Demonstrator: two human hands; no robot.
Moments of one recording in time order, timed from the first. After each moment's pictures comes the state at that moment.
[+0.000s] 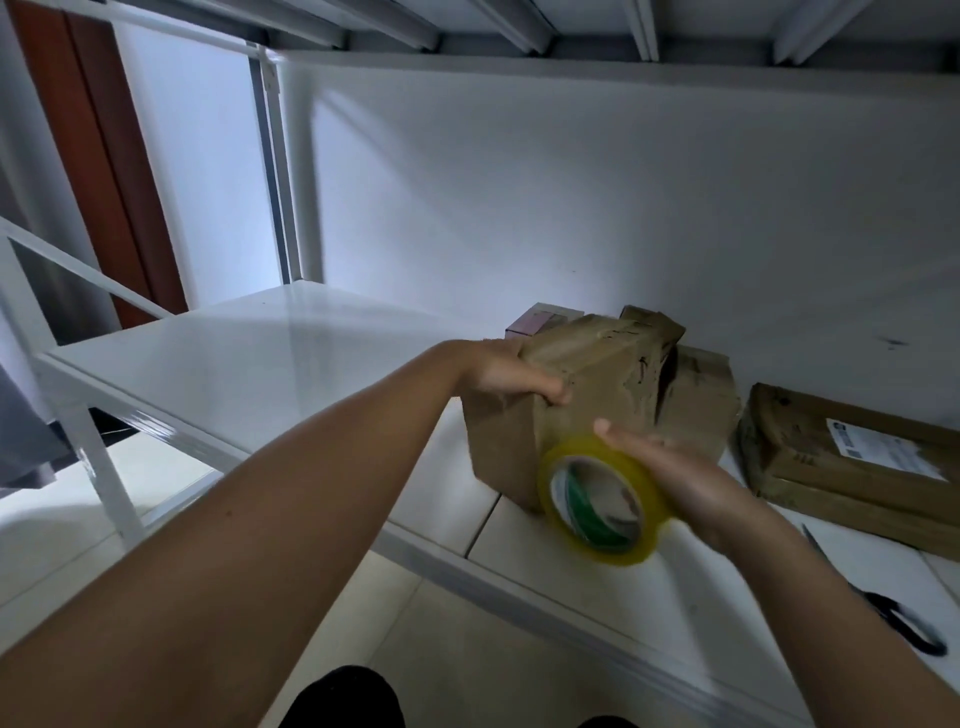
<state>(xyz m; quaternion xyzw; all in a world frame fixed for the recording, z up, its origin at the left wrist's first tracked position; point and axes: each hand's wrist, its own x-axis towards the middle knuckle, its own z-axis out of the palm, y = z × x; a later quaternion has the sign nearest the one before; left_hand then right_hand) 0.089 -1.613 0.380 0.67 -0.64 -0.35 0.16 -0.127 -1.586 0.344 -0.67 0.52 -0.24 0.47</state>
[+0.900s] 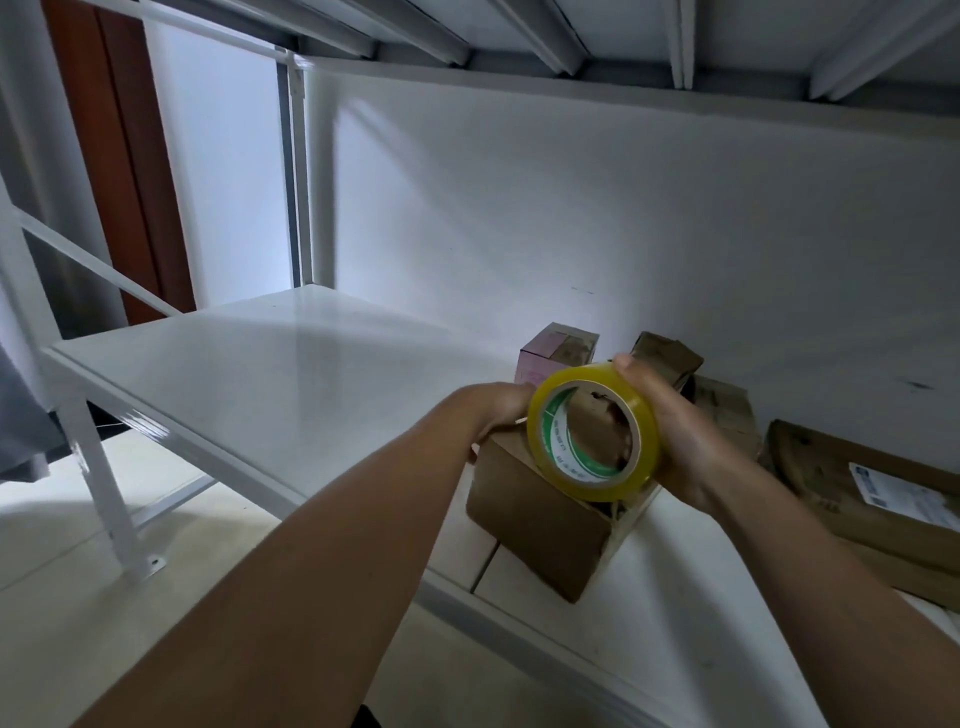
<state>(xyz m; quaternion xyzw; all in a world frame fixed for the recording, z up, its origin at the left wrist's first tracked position) 0.091 -1.626 0.352 0.70 -0.46 -0.48 0.26 -0.087 -1.616 0.374 -0.62 0.43 -0.35 0.56</state>
